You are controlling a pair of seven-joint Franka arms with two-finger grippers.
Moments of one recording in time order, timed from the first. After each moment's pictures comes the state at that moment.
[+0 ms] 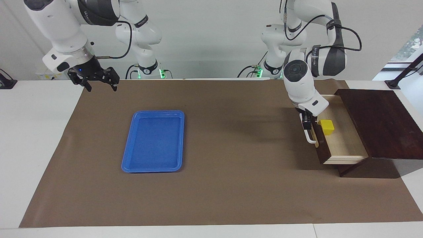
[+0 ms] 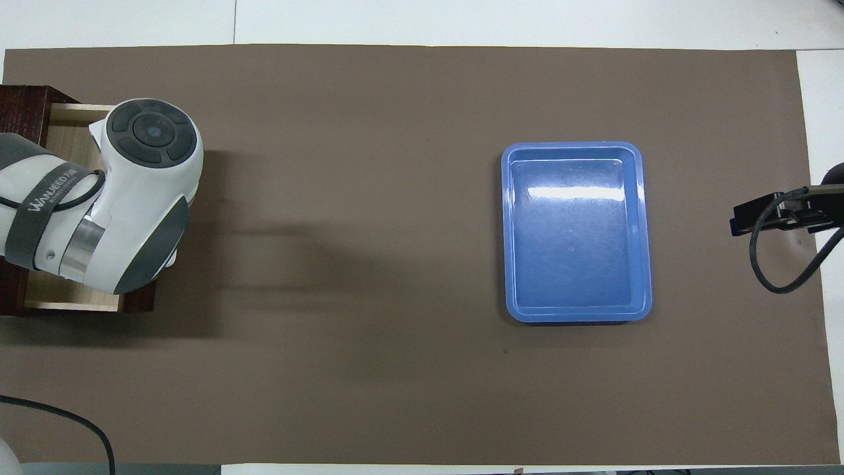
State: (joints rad) left arm -0.24 0.11 -0.07 -1.90 0.51 1.79 -1.72; right arm -0.10 -0.05 0.06 -1.68 -0.01 1.54 -0.04
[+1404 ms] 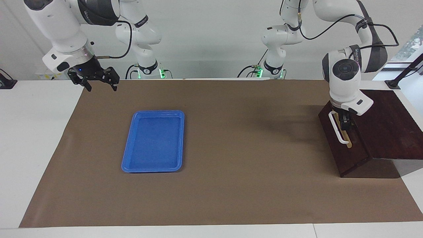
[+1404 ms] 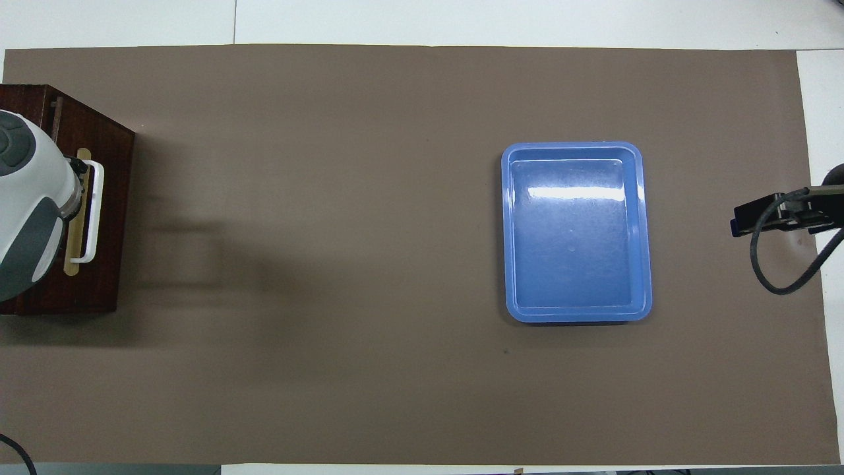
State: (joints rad) left arm 0.03 0.08 -0.06 -1.96 0.54 1.96 -1.56; right arm -0.10 -0.05 0.06 -1.68 -0.01 1.54 -0.04
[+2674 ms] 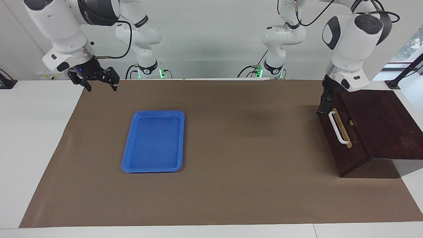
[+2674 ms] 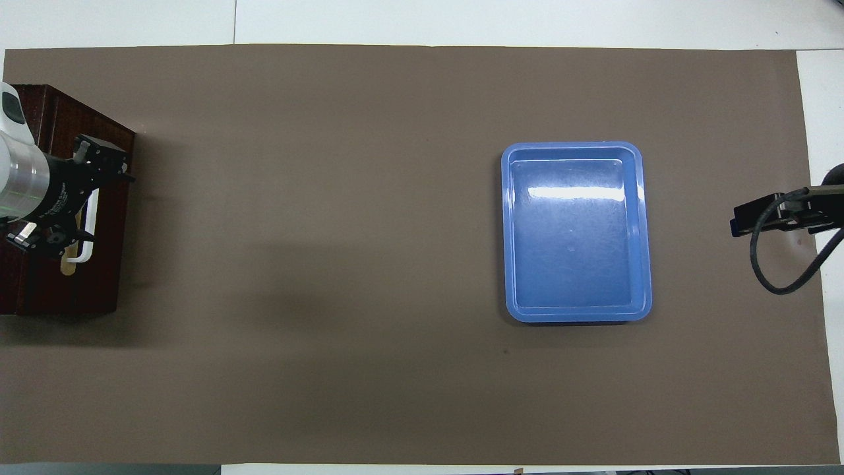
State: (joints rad) left arm -0.02 -0.06 -0.09 -1.82 0.04 1.81 -1.00; right arm -0.10 -0.05 0.06 -1.68 -0.01 1.54 -0.04
